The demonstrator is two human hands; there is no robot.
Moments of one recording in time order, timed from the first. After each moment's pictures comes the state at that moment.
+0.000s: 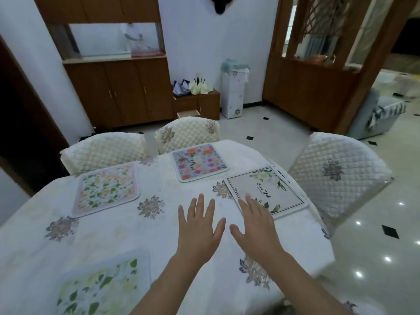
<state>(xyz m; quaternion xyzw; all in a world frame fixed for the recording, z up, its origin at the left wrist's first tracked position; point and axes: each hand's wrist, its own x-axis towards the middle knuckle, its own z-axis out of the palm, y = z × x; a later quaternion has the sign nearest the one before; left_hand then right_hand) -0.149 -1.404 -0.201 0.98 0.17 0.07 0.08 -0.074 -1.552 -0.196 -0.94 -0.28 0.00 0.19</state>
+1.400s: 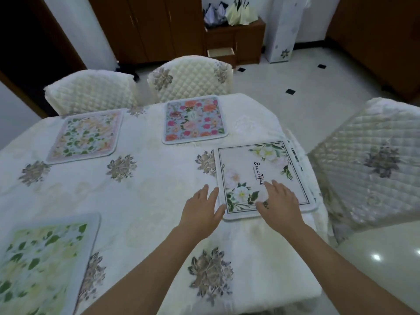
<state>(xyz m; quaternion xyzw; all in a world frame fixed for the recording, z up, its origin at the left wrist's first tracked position) 0.041 -1.473 -0.314 0.96 0.24 -0.12 0.13 0.193 -1.641 -0.324 -0.93 -0.31 0.16 0.10</state>
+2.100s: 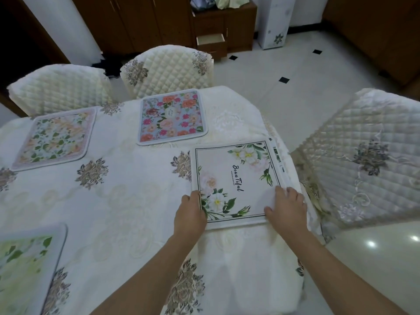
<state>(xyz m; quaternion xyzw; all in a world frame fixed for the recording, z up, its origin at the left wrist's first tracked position) 0.109 -1.504 -0.363 0.87 0.42 -0.02 0.28 0.272 -1.690 -0.368 -0.97 -0.20 0.14 0.05</state>
